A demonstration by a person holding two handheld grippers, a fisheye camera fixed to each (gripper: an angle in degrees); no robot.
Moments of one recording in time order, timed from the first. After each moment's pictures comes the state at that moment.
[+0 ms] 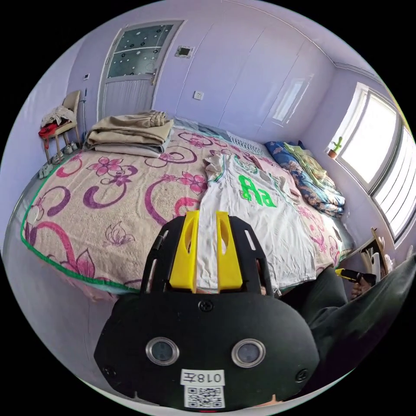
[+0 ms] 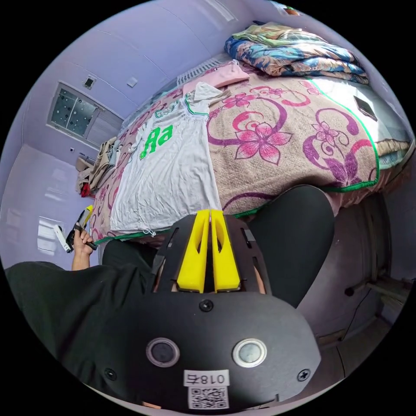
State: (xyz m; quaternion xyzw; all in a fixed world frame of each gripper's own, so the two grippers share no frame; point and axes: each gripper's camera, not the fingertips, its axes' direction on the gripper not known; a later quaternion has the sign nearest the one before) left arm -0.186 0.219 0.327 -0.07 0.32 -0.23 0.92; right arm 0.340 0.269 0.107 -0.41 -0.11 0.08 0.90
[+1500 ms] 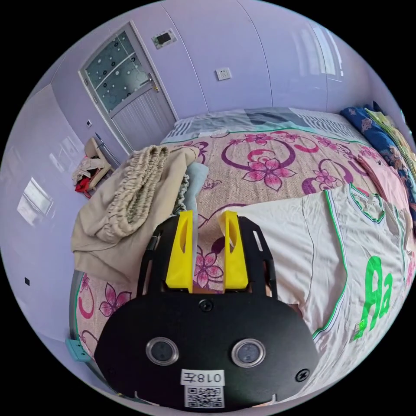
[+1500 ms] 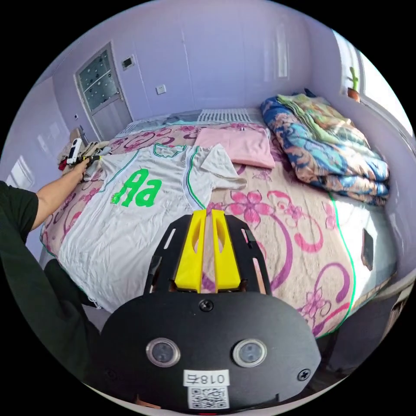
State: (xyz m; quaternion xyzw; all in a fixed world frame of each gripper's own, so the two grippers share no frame) left arm -0.168 -0.162 0.553 -0.17 0.07 -0.11 0.98; right arm 0.251 0.138 0.293 -0.27 -0.06 -0.14 0.95
